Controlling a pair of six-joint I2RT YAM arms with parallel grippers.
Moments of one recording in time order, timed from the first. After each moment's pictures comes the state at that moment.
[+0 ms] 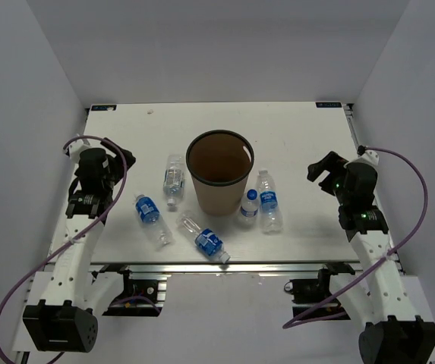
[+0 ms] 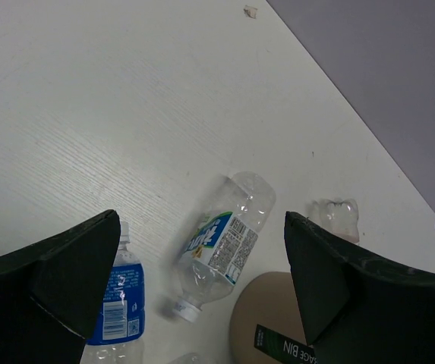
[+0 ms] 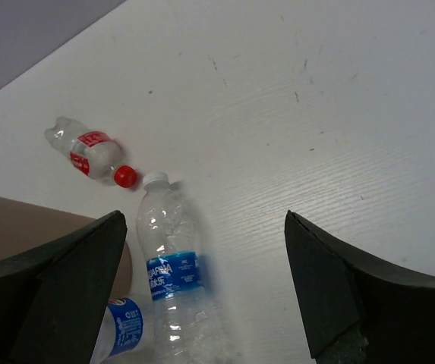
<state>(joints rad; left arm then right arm) -0.03 0.93 0.87 -0.38 -0.25 -0.74 0.05 0.79 0.67 -0.27 0.03 0.51</state>
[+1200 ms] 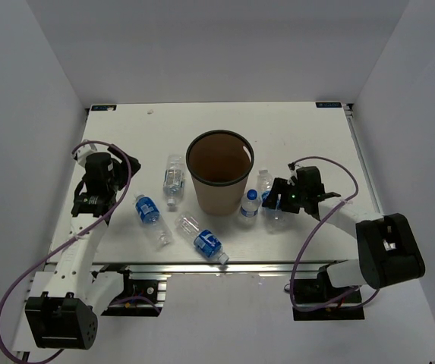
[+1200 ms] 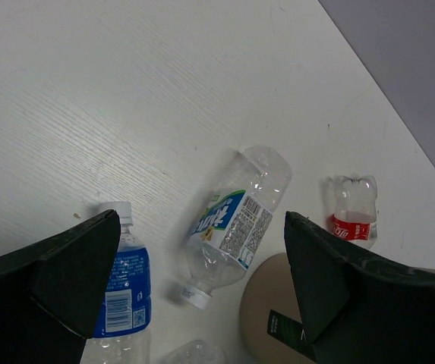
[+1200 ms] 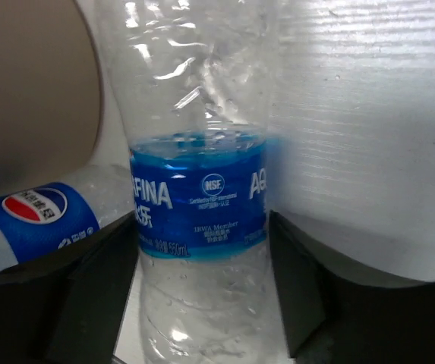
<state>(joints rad) -0.03 0.95 0.79 -0.34 -0.19 -0.76 0.29 1.35 0.57 -0.06 -0.33 0.42</state>
